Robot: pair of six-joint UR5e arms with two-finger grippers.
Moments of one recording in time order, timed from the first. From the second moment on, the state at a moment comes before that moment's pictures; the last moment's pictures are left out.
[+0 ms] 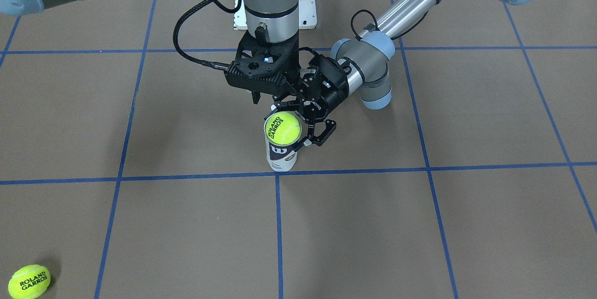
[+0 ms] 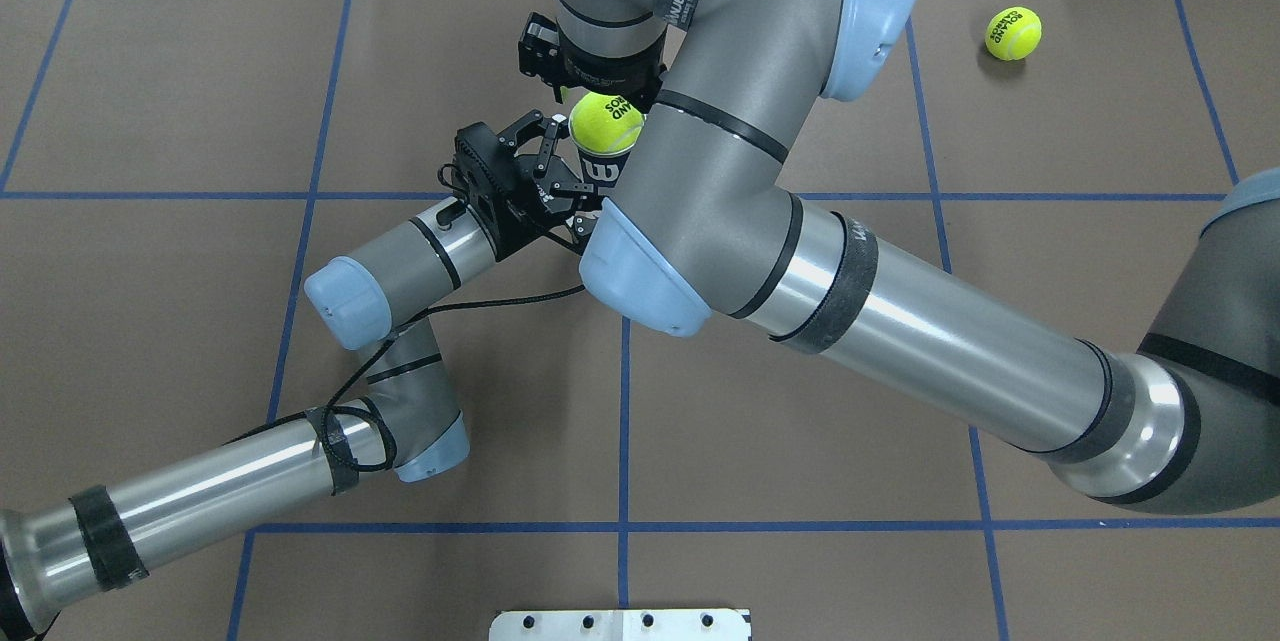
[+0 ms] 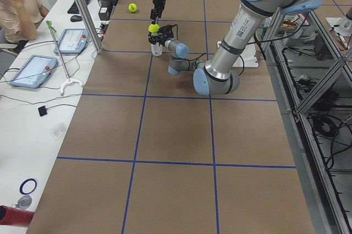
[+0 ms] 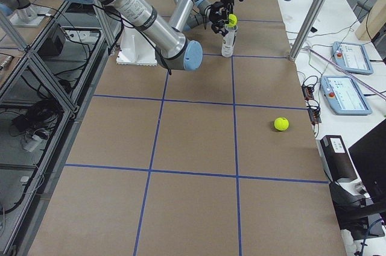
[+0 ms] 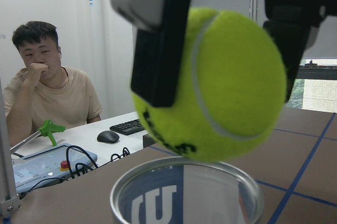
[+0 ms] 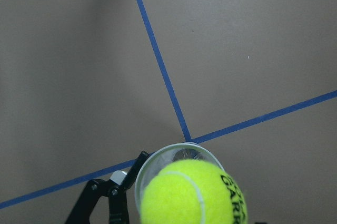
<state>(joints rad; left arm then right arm) -0.49 -2.32 -1.02 -3.41 -1.30 -0.36 0.68 -0.52 1.58 -1.84 1.85 1.44</state>
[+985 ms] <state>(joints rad) -0.49 -2.32 -1.03 -3.41 -1.30 -0.36 0.73 -0.54 1.59 -1.84 1.89 1.36</state>
